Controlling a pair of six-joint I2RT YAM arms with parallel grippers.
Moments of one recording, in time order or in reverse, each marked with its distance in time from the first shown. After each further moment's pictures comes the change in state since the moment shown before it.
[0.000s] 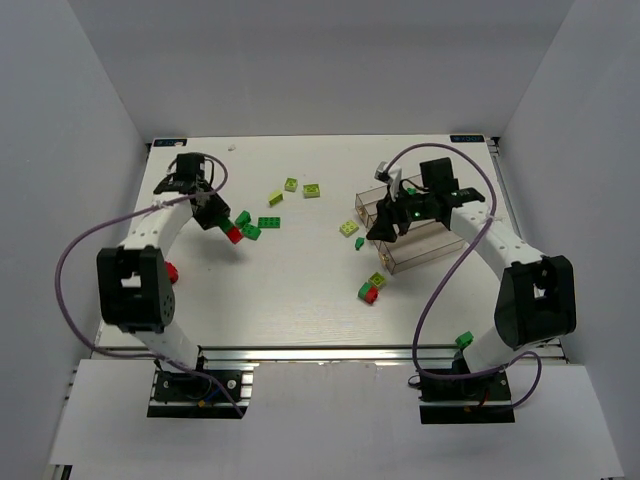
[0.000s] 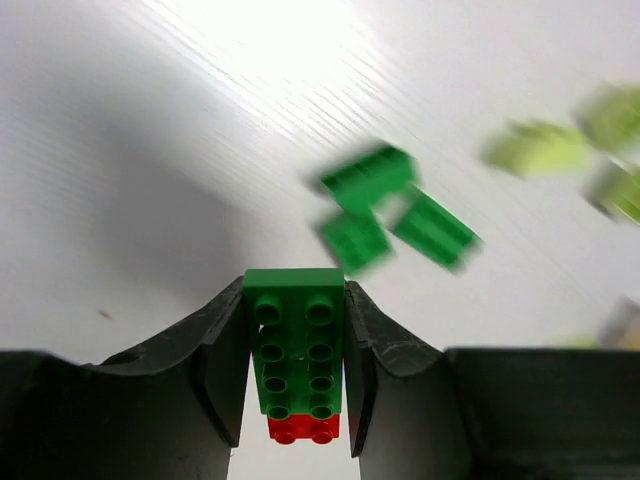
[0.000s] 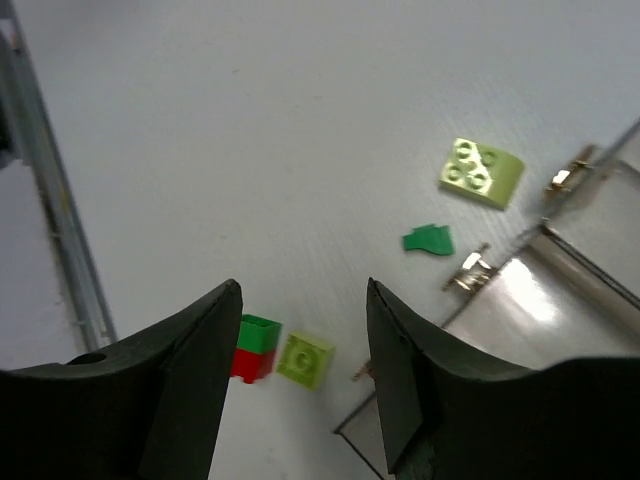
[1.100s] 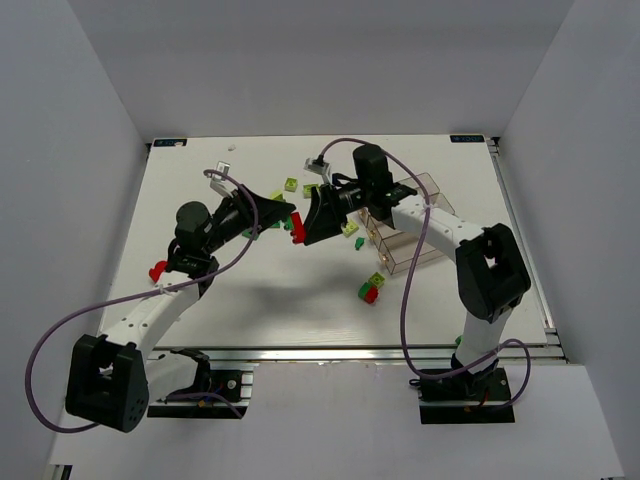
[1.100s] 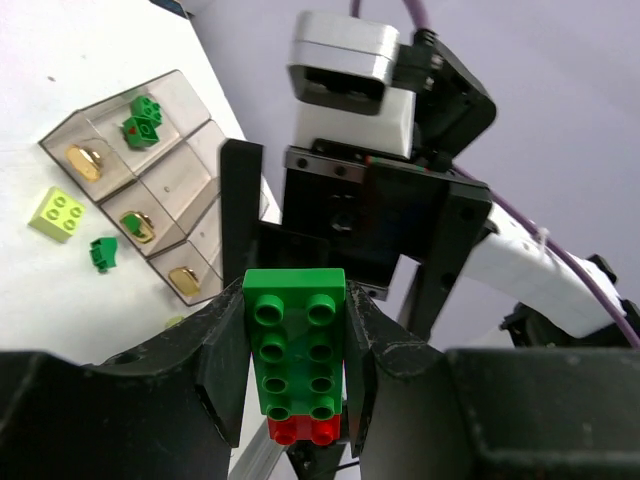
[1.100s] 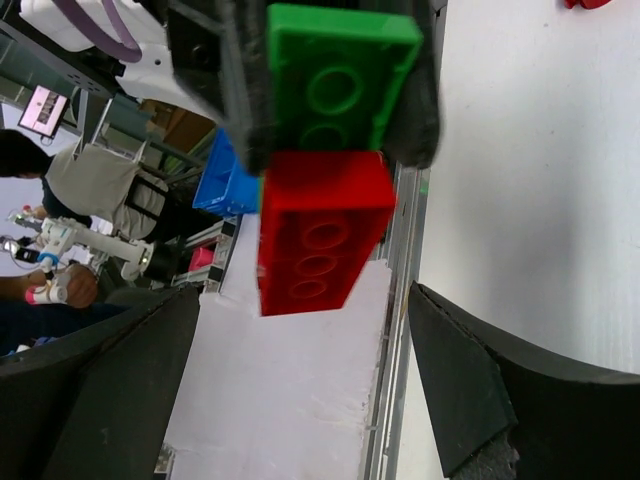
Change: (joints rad) left arm -0.257 -0.579 -0.633 1.157 0.672 -0.345; right arm 0.323 0.258 0.196 0.576 -0.556 0.941
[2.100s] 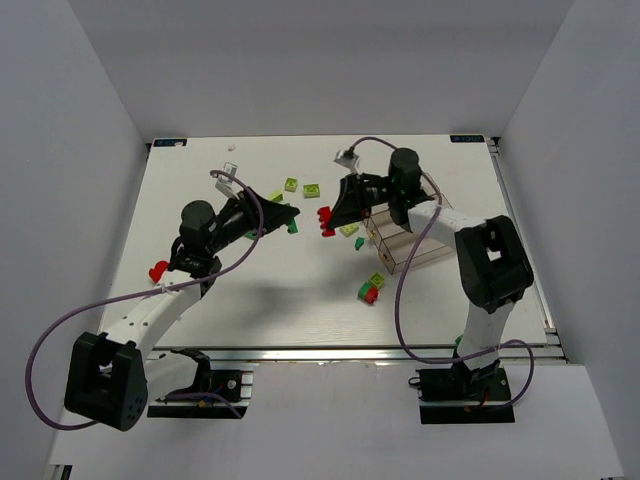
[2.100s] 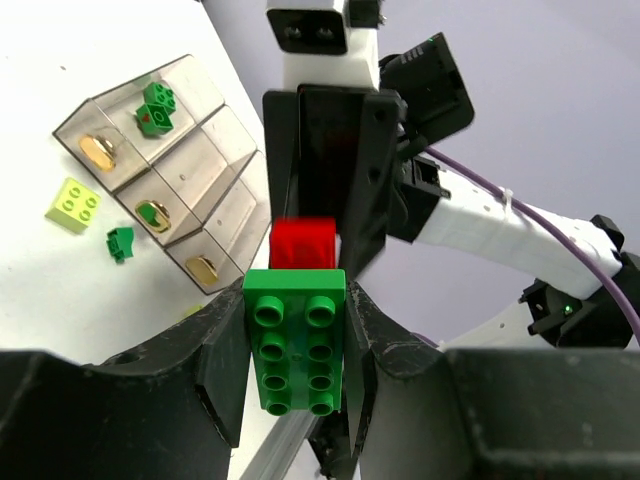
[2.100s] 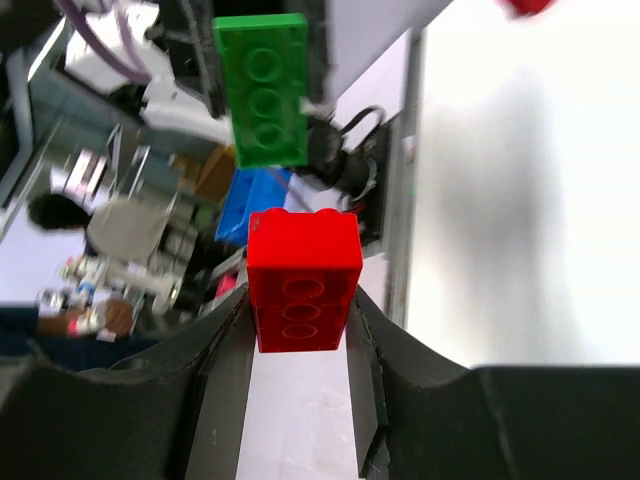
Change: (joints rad) left arm -0.034 0.010 0.006 -0.031 -0.006 0.070; right arm -0.141 0.053 -0.164 0.629 -0.087 0.494
